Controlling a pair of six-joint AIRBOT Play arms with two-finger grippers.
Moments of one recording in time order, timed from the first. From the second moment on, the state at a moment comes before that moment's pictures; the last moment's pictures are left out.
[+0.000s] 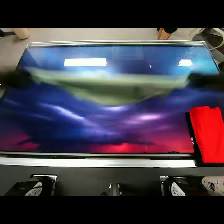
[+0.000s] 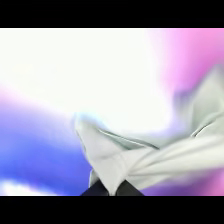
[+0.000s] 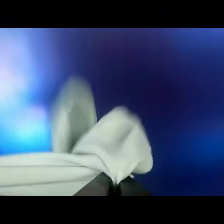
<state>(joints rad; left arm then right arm) 0.07 -0.88 1.46 1.13 -1.08 -1.41 -0.20 -0.97 1.45 -1.22 1.09 1.45</state>
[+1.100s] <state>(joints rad) 0.07 -0.97 1.28 1.42 -1.14 -1.55 -0.20 -1.20 1.65 -1.35 1.32 1.54</state>
